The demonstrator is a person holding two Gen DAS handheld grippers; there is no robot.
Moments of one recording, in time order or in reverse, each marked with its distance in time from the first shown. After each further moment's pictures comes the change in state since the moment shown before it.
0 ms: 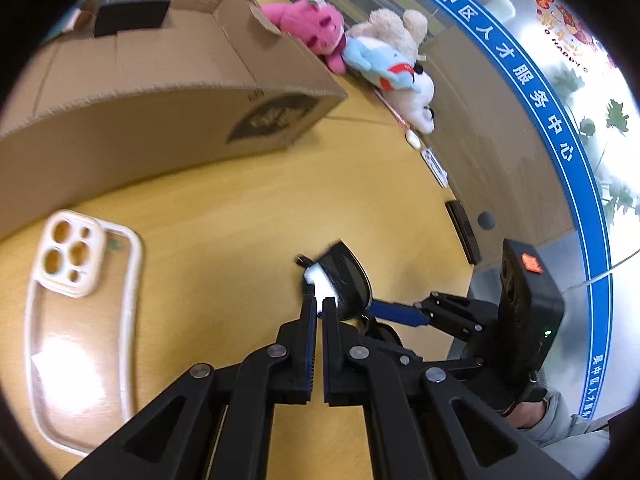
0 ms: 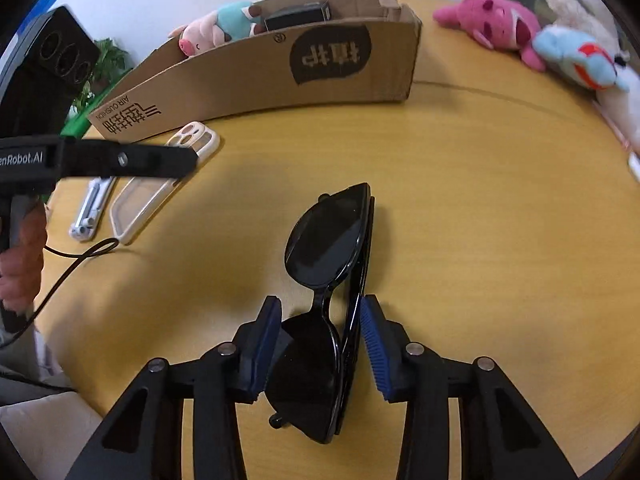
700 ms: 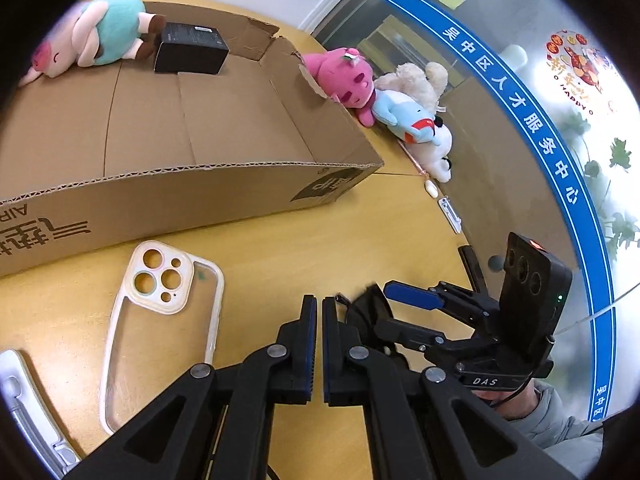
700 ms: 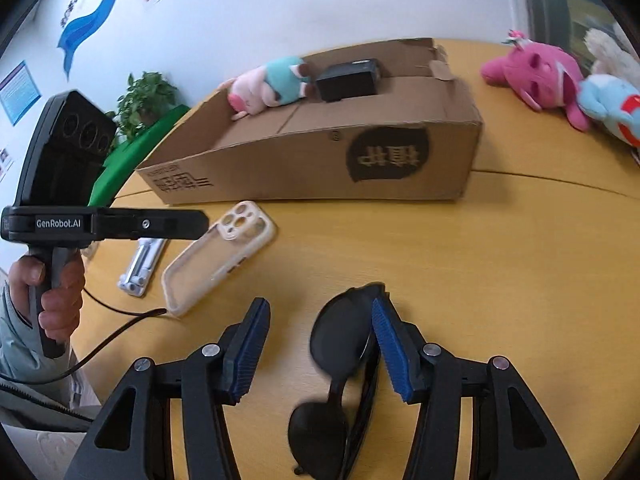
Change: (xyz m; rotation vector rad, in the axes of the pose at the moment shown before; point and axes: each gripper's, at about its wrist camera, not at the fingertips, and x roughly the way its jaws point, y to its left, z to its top) left arm -0.055 0.025 0.005 -0.055 -0.163 0.058; right arm -0.017 -0.001 0.052 -0.038 -0.162 0.193
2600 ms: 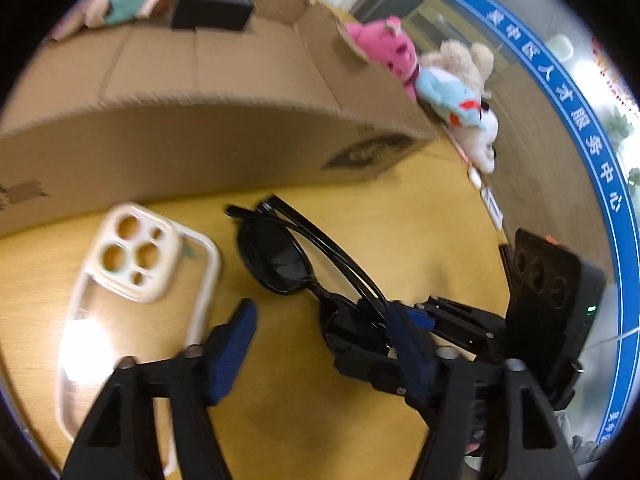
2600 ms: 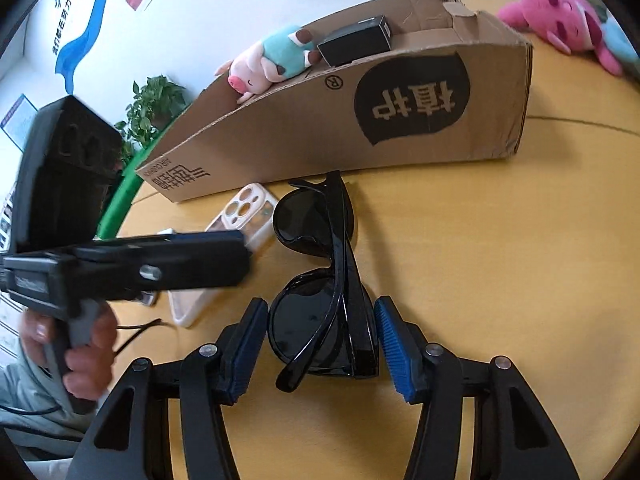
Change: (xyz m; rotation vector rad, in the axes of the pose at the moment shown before) left arm 0.060 0.001 -0.014 -0.074 0.090 0.118; right arm 0.055 -0.017 0.002 0.097 0.075 0.163
